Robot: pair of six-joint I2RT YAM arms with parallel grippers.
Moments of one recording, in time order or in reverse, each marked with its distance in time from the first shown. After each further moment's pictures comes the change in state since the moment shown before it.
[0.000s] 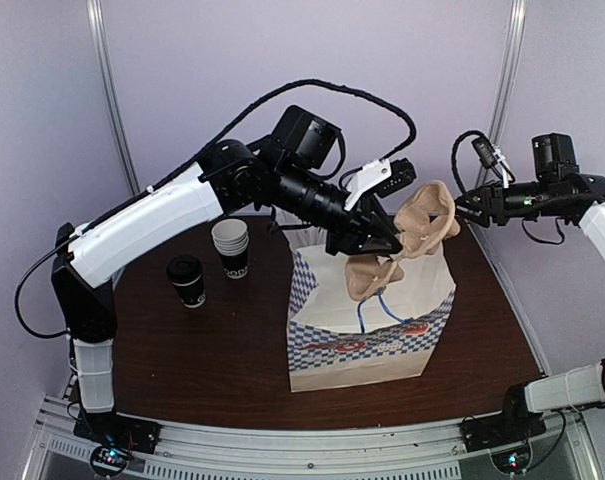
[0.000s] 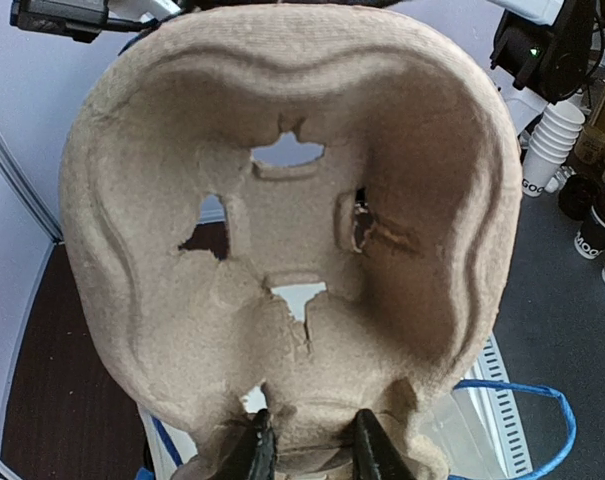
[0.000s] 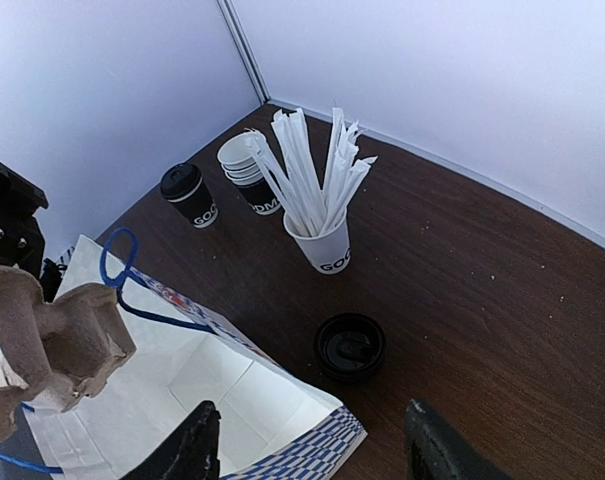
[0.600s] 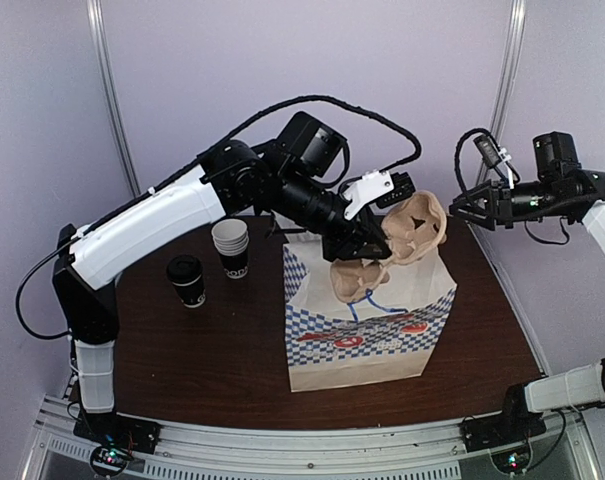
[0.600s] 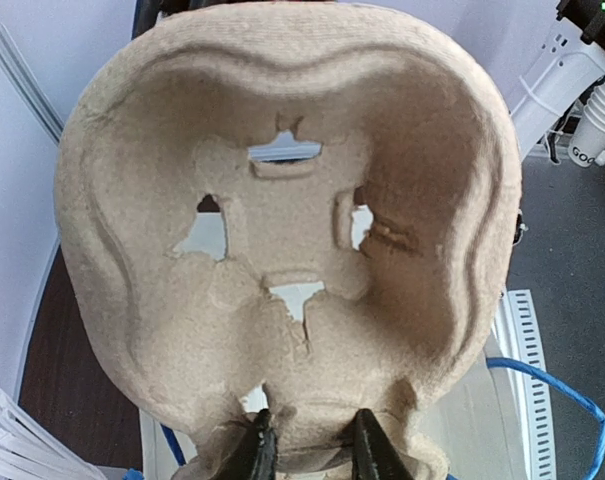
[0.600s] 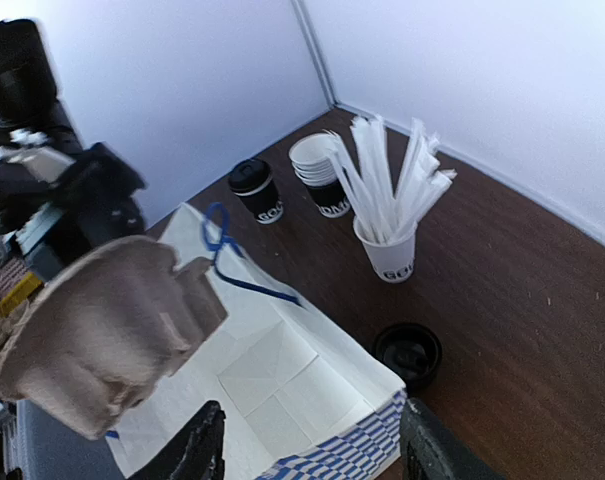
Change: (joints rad) left arm -0.020 0.019 0.024 -0.104 -0.172 0.004; right arm -0.002 0.000 0.012 -0.061 -0.155 -0.061
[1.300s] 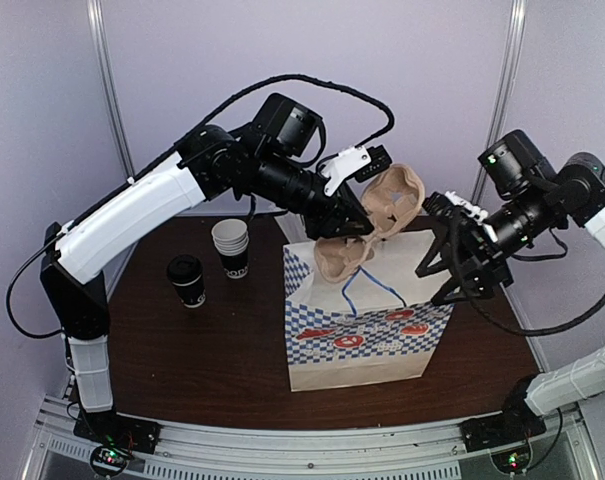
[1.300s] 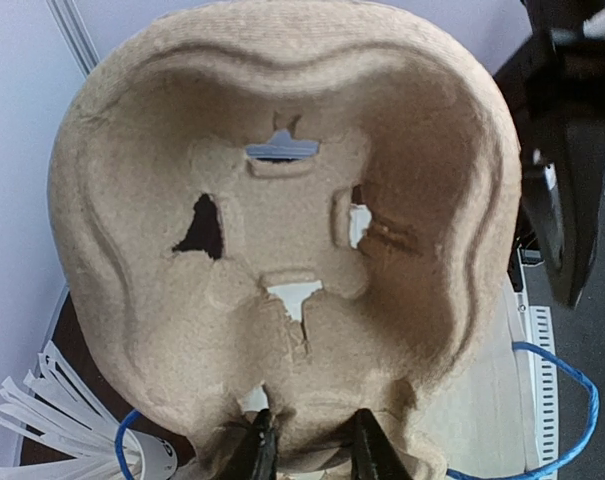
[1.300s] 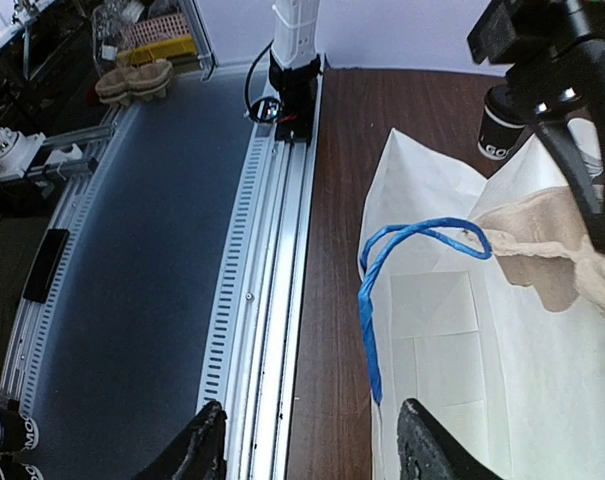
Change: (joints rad) left arm 0.058 -0.049 0.009 -0.027 -0.053 -0.059; right arm 0.612 0.009 0.204 -0.467 0.146 -0.404
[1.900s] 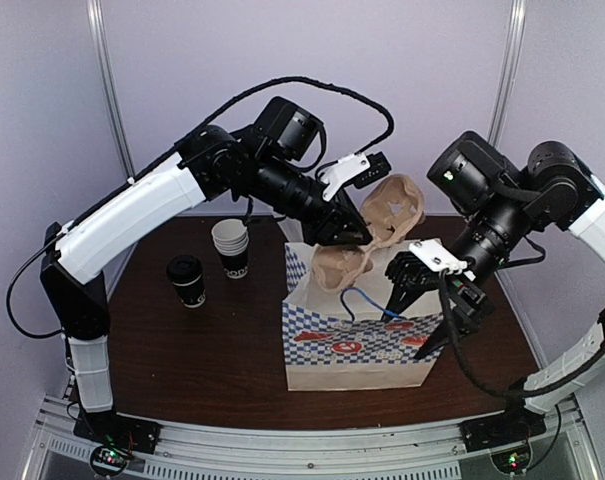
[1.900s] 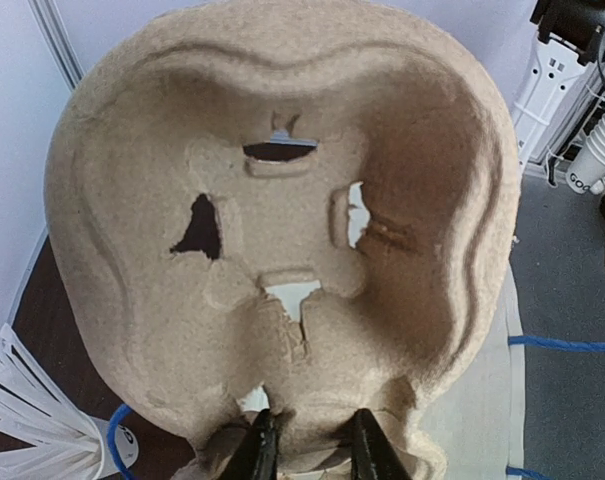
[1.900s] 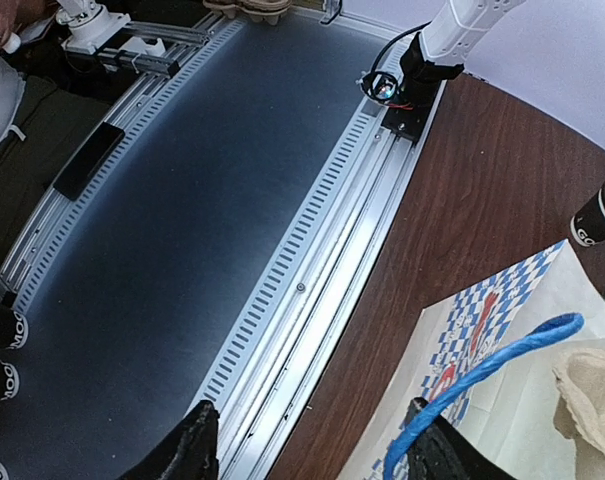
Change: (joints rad) left arm 0.001 0.000 0.000 -0.046 0.061 -0.048; right arm 0.407 0.179 0.155 -0.048 0.151 -0.097
